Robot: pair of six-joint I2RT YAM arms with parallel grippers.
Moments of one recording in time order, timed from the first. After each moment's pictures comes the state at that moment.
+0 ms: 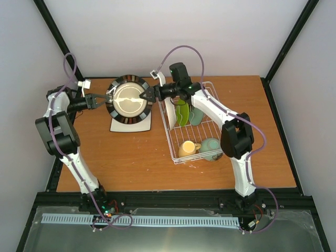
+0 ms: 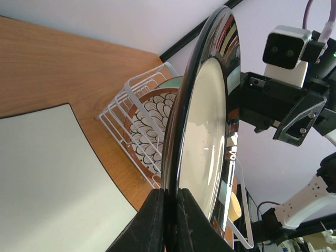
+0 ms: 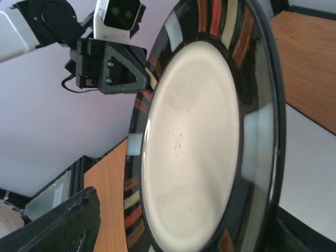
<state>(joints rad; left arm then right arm) 0.40 1.99 1.65 -1.19 1.42 0.67 0.59 2.11 1.92 -0.30 -0.83 0.24</state>
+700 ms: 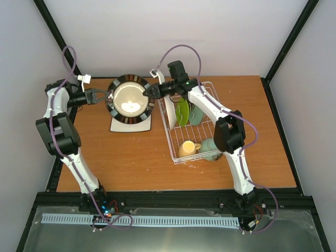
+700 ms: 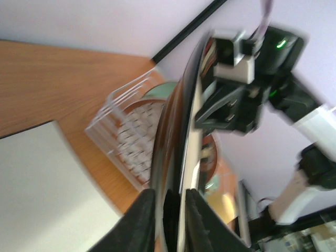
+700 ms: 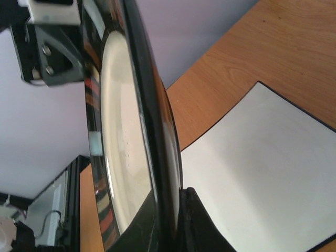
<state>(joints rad) 0.37 1.99 1.75 -1.29 1.40 0.75 0.57 2.29 2.16 -0.45 -0.87 0.25</state>
